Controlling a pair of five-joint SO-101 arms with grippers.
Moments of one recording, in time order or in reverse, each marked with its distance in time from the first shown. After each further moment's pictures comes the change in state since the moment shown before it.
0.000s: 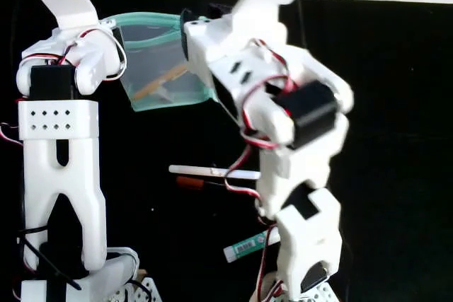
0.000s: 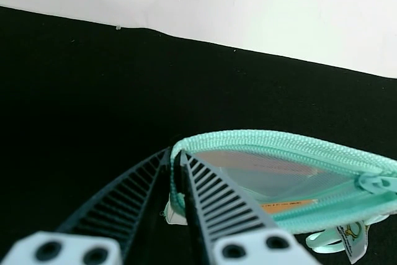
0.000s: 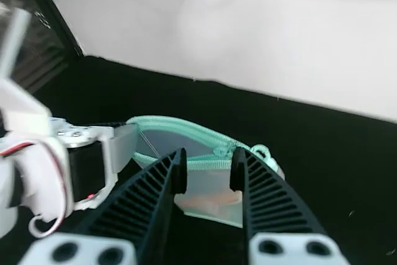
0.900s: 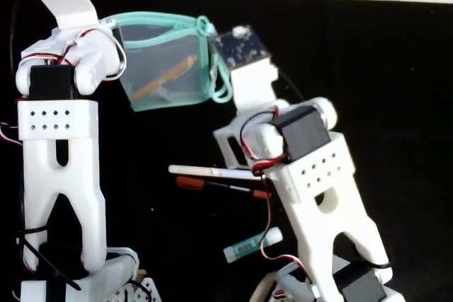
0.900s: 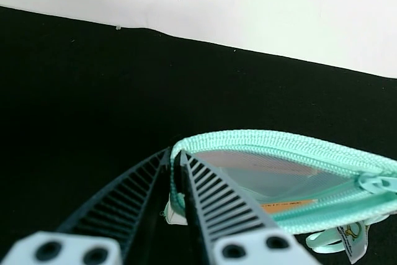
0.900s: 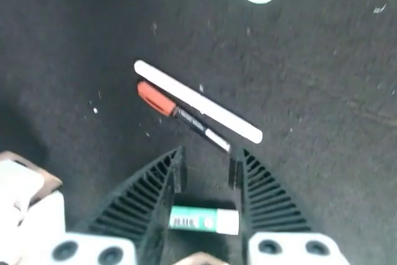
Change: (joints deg) left arm 0.0 0.0 0.0 0.0 0.0; right arm 0.0 -41.8 89.9 0.0 6.2
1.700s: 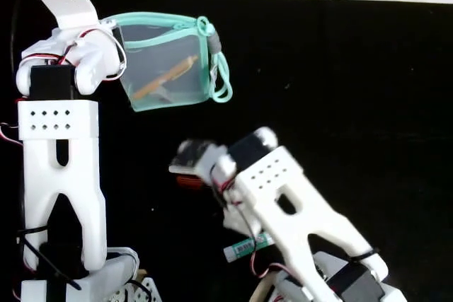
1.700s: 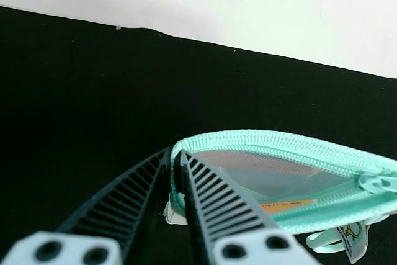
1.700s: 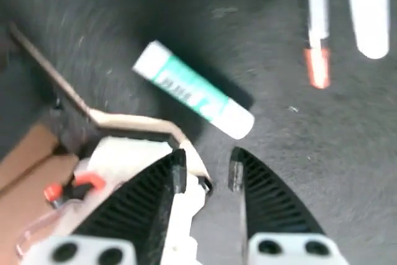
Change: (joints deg) left arm 0.0 0.0 0.0 0.0 0.0; right arm -9.2 0.0 36.0 0.0 31.8
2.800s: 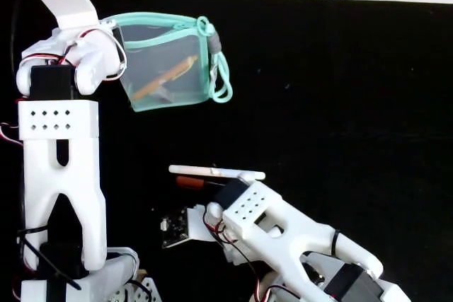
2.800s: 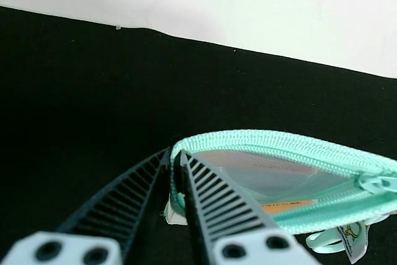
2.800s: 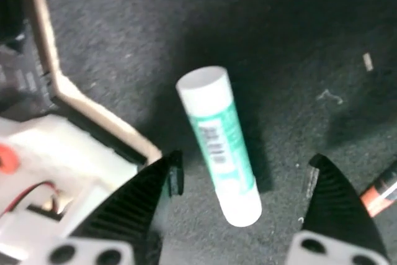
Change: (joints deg) left arm 0.0 0.0 0.0 0.0 0.0; right arm -7.7 0.0 23.5 -24.9 24.2
